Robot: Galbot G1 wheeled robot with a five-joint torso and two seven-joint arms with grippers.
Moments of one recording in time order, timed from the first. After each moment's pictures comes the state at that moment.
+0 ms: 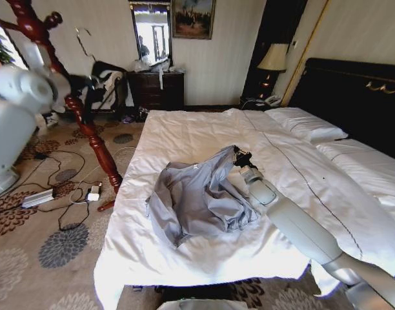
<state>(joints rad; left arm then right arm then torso) -0.14 -0.47 0.24 -1.41 -1.21 0.41 0.22 -0.60 0.85 -0.07 1.64 0.00 -0.23 0.25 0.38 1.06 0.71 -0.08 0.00</state>
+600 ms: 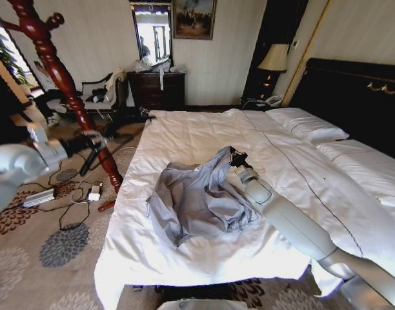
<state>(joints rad) 0.64 -0.23 -0.15 -1.66 -1.16 0.11 0.59 -0.54 0.87 -0.13 1.60 0.00 -0.23 0.26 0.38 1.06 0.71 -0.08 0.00</state>
